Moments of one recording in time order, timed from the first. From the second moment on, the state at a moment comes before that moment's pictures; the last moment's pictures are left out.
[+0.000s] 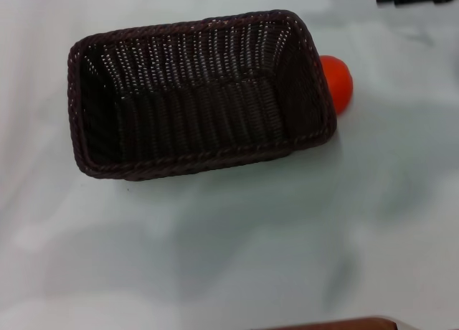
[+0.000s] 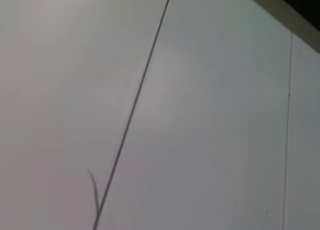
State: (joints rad) left arm -0.24 -2.17 -2.63 -0.53 1.09 -1.70 2.14; right arm 0.55 1.80 2.19 0.90 -1.94 1.42 1.99
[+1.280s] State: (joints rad) left arm -0.26 -2.16 -2.61 -0.46 1.08 -1.71 2.10; right arm 0.81 1.95 2.06 0.77 -2.48 1.38 2.03
